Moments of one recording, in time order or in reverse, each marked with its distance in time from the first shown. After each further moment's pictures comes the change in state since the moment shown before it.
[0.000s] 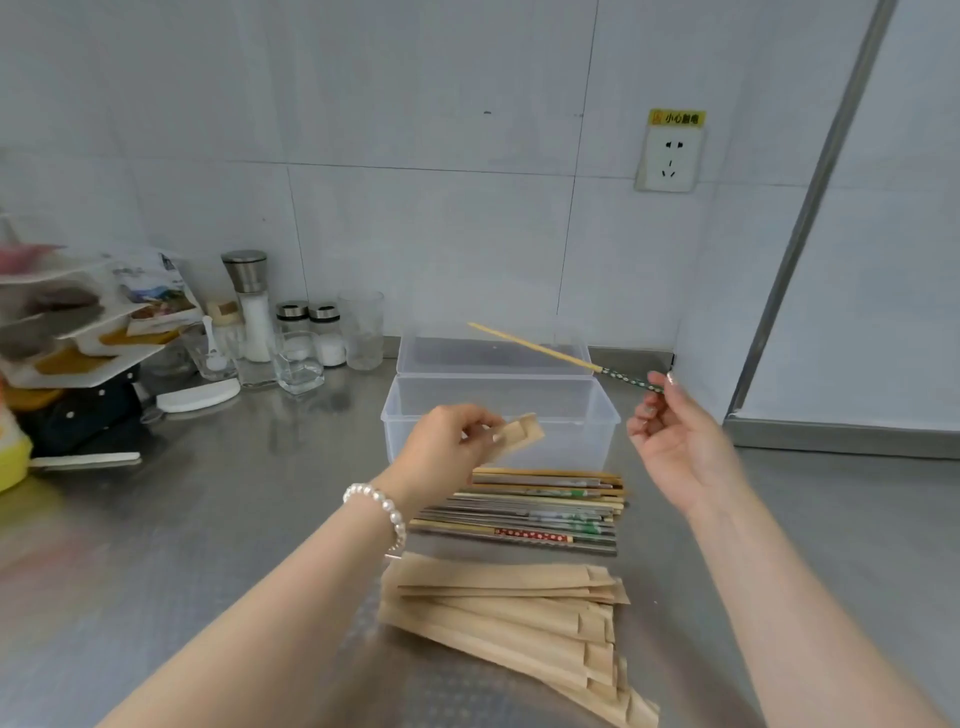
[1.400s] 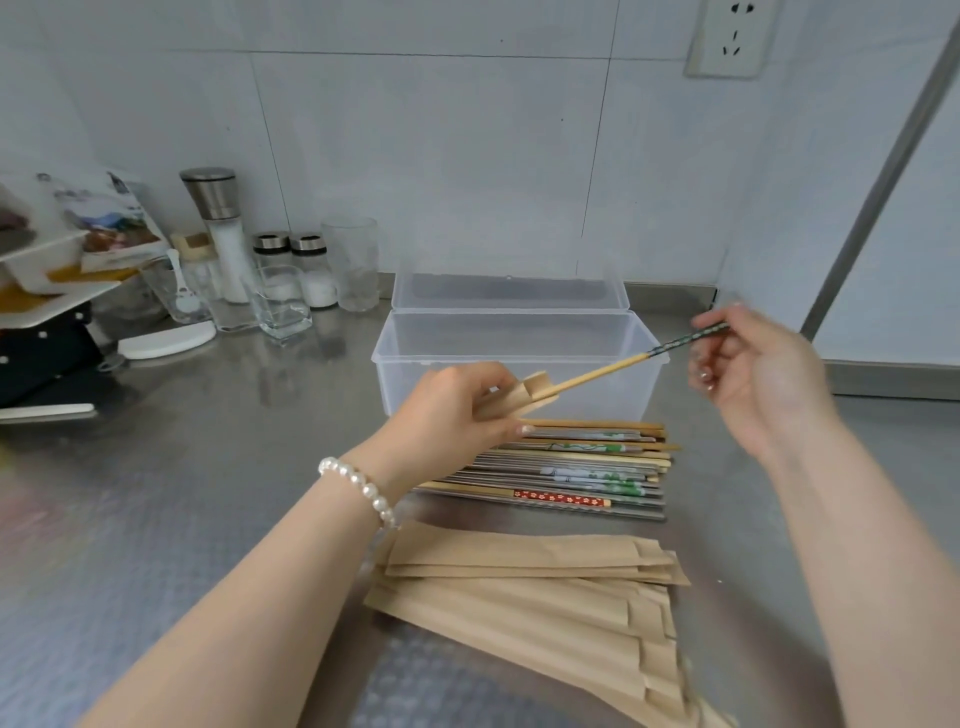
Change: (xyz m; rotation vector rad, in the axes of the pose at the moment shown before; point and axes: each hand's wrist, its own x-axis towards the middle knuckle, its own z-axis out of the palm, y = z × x) left_hand 0.001 -0.026 0.008 0.136 -0.097 0.125; right_hand 0.021 0.003 -0.008 -0.464 0.006 -0.109
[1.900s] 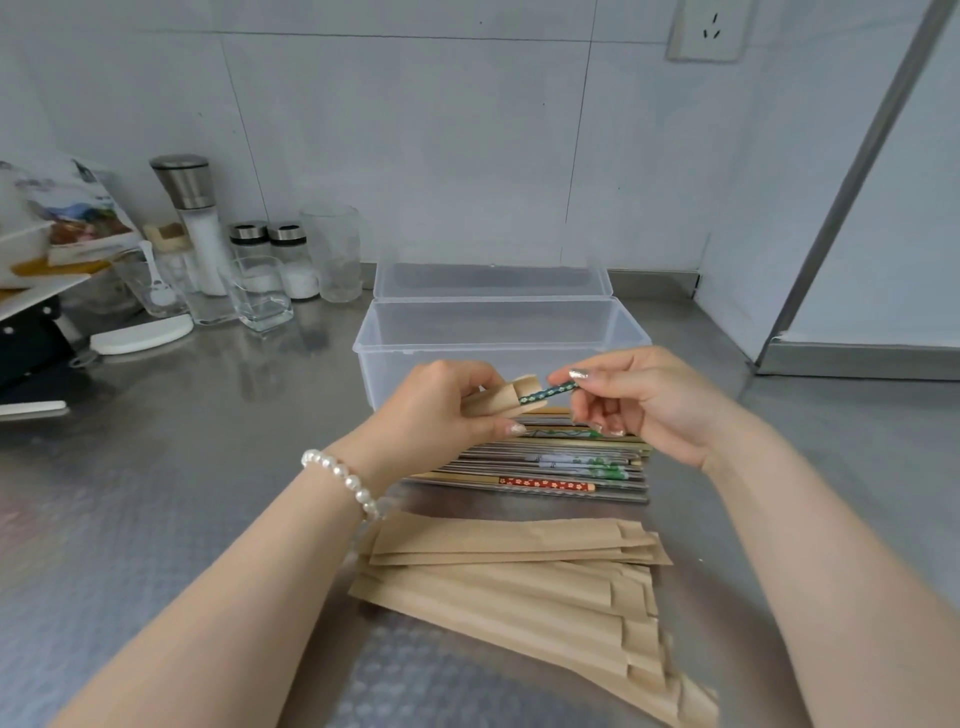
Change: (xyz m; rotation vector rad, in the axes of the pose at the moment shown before) left_hand 0.000 -0.001 0.004 0.015 -0.076 -0.014; right_hand -0.022 0.019 0.022 -0.395 -0.576 0.246
